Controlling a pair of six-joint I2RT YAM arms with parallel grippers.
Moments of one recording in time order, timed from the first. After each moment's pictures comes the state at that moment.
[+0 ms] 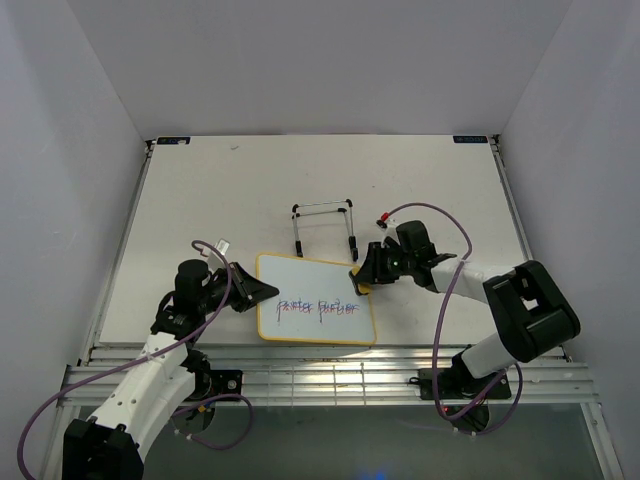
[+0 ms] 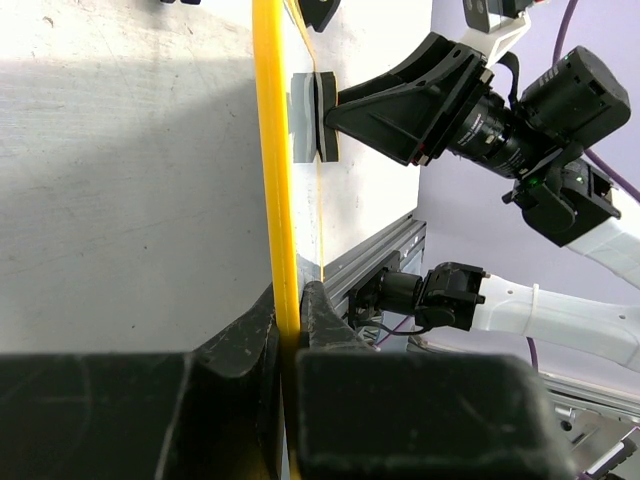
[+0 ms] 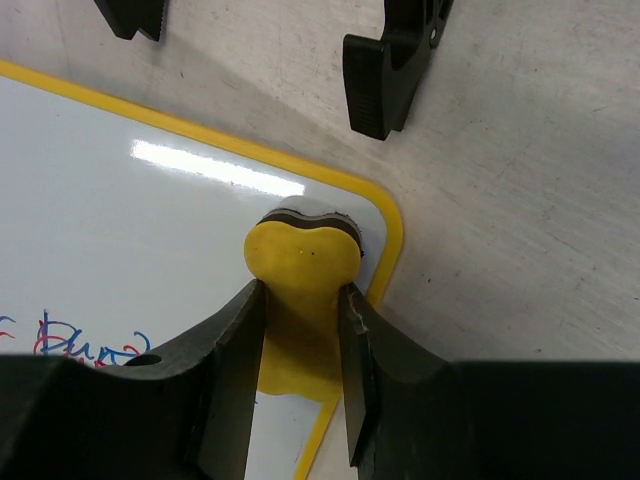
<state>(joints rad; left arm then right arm) -0.25 0.67 0.27 -0.09 0.61 -0.95 0.48 1.50 0.57 0.16 -0.48 0.41</state>
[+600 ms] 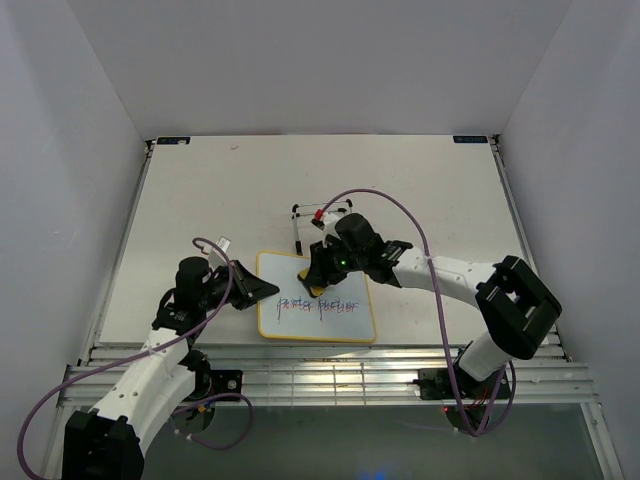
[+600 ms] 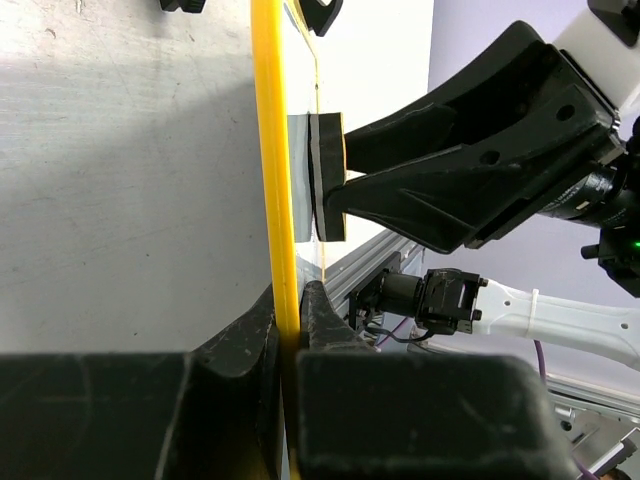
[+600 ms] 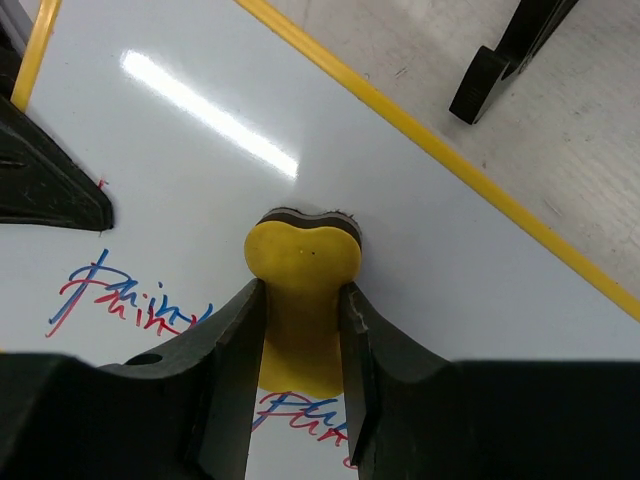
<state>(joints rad) -0.24 0.72 0.28 -0.06 0.62 -0.94 0.86 1.57 0.93 -0.04 -0.35 0.38</state>
